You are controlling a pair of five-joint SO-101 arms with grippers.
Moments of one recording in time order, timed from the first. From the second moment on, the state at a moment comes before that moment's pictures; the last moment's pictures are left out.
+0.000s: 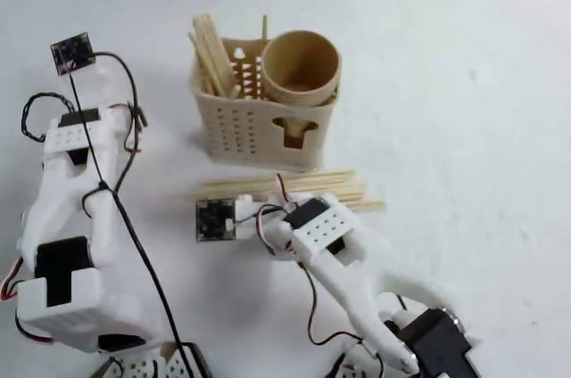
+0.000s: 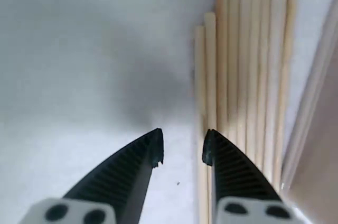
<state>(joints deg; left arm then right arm) -19.9 5.8 24.3 41.2 12.0 -38.5 -15.3 54.0 40.2 59.6</state>
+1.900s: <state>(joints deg) -19.9 5.8 24.3 41.2 12.0 -39.6 -28.7 42.2 56.4 39.7</state>
